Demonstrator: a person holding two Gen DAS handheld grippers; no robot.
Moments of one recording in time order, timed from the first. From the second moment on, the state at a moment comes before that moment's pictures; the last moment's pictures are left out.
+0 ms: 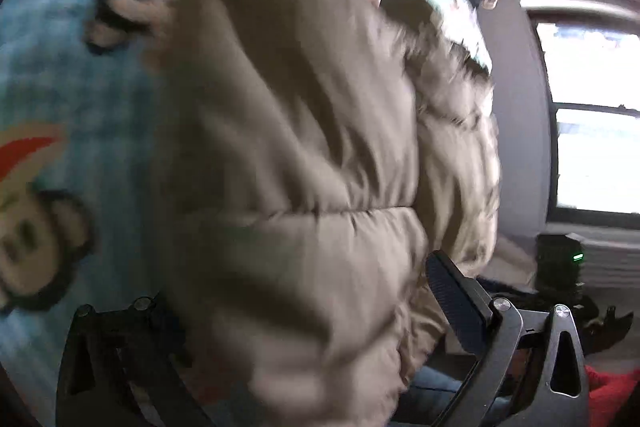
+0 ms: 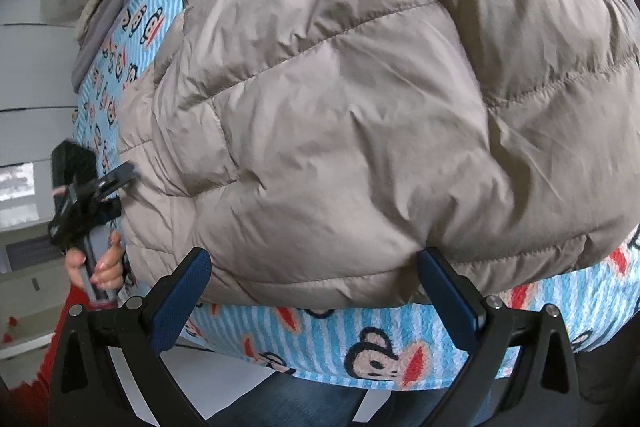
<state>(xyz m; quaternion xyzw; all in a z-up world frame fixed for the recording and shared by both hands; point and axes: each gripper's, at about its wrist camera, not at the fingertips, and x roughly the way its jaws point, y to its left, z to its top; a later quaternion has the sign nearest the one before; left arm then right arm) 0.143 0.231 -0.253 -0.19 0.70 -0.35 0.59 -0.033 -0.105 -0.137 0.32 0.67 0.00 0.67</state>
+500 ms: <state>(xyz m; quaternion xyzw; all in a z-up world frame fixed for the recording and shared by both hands) 0.129 0.190 -0.236 -0.17 0.69 -0.40 0.58 0.039 -0.146 -0.123 0.26 0.57 -0.05 0.78</state>
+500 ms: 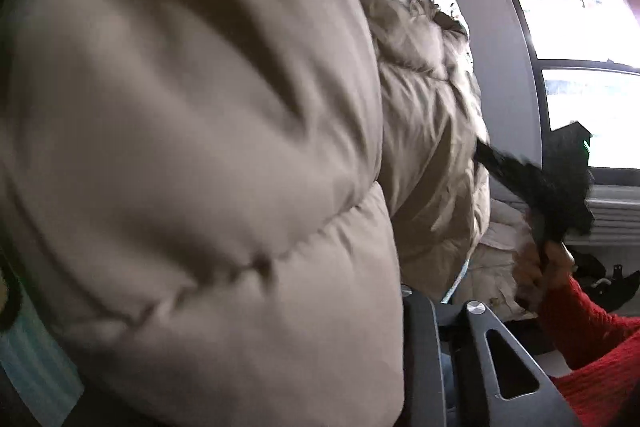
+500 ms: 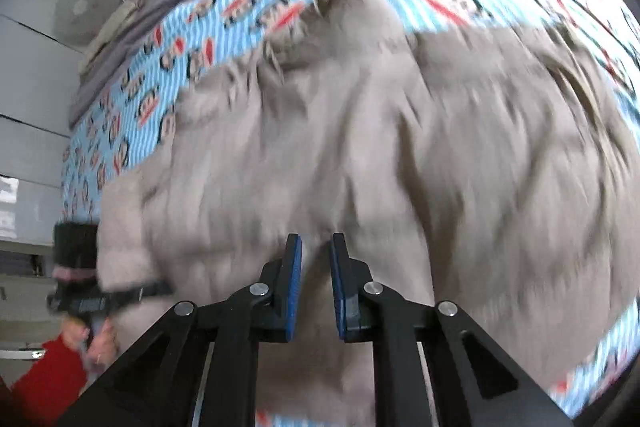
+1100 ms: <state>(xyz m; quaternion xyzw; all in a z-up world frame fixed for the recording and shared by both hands) 0.106 0.112 -0.117 -0.13 0.64 -0.46 0.61 0.037 -0.170 -0.141 0.32 0.57 -0.03 0.76</state>
